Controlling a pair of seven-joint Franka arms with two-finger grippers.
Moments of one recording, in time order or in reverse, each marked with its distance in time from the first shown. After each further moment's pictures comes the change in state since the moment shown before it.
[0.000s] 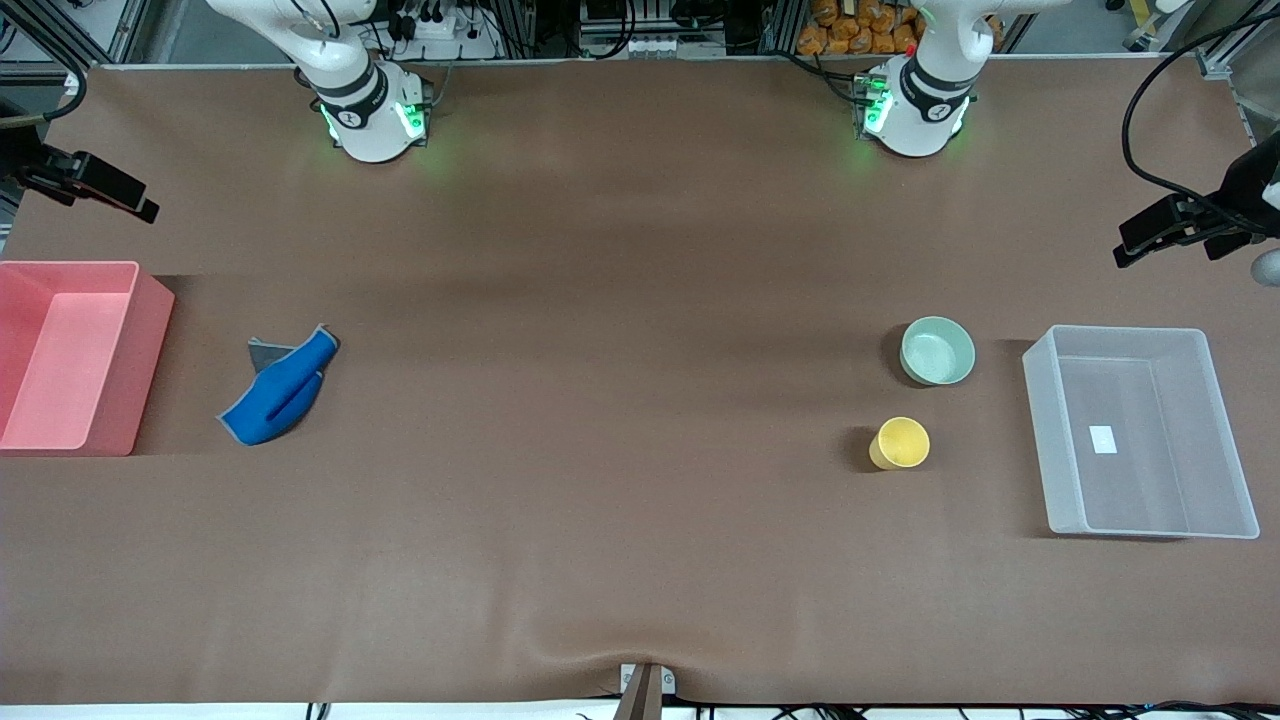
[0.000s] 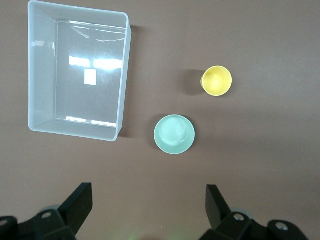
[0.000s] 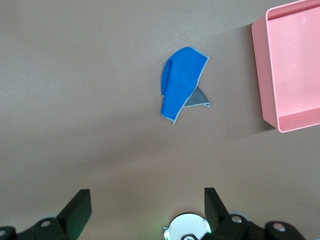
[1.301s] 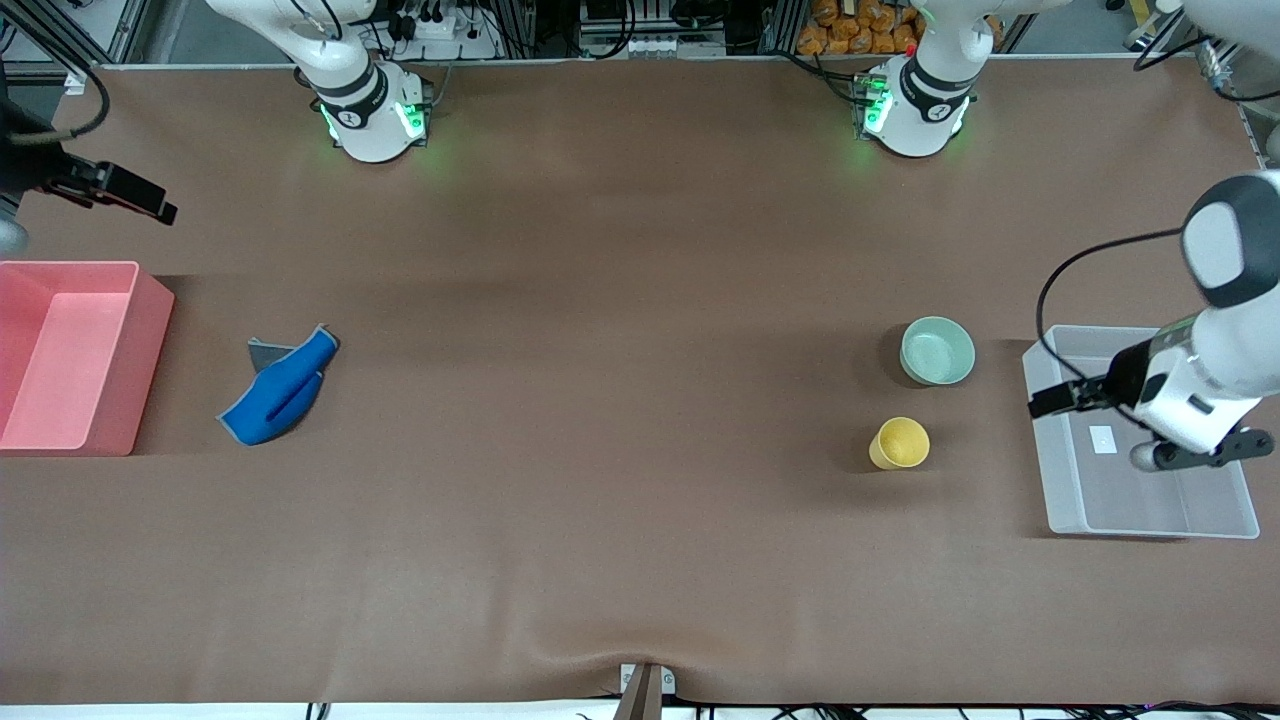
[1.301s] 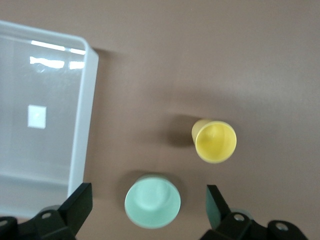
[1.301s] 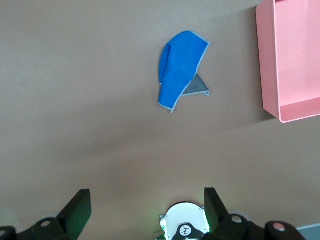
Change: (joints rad) left arm 0.000 0.368 0.003 -0.001 -0.085 0.373 -0.035; right arm 0.013 0.050 -0.001 -0.004 -0.013 -0.036 0.007
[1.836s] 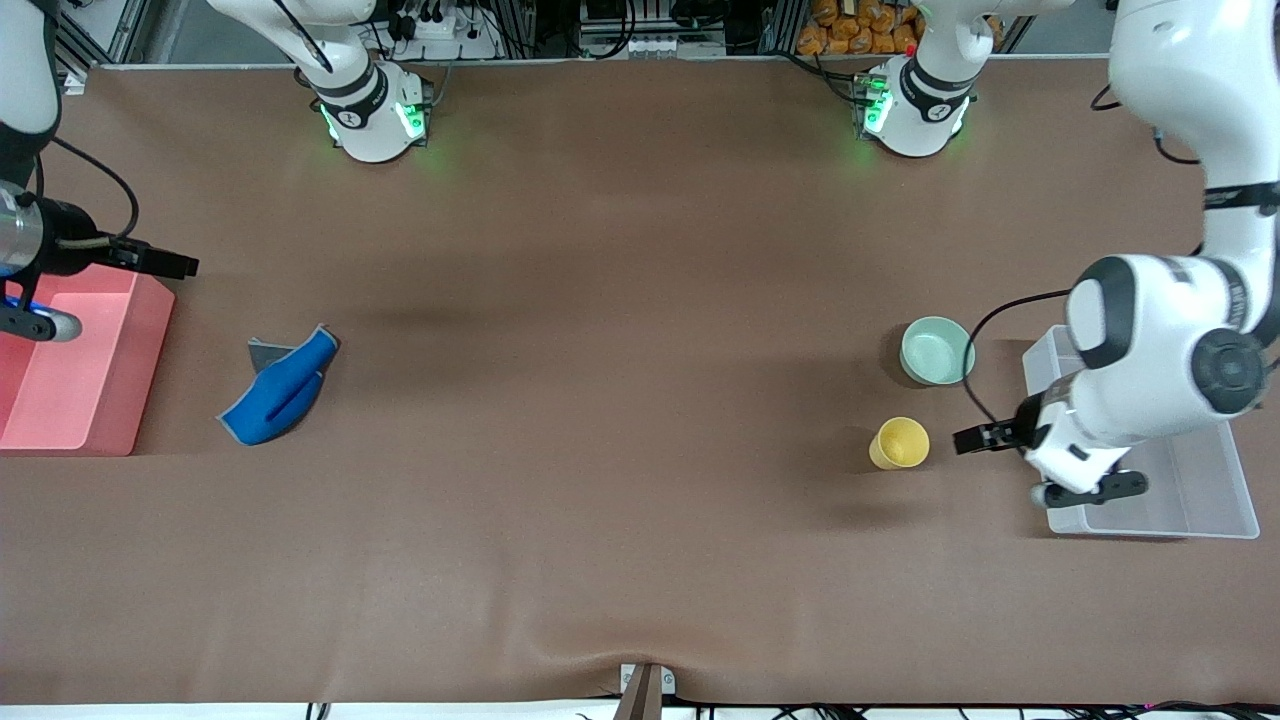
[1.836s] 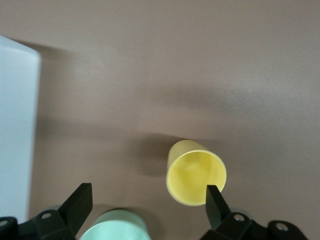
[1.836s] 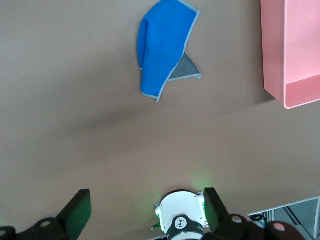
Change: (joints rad) left arm -0.078 0.135 -0.019 -0.075 -0.001 0.223 -0.090; right arm -0.047 0.164 -0.018 -0.003 -0.003 -0.008 0.000
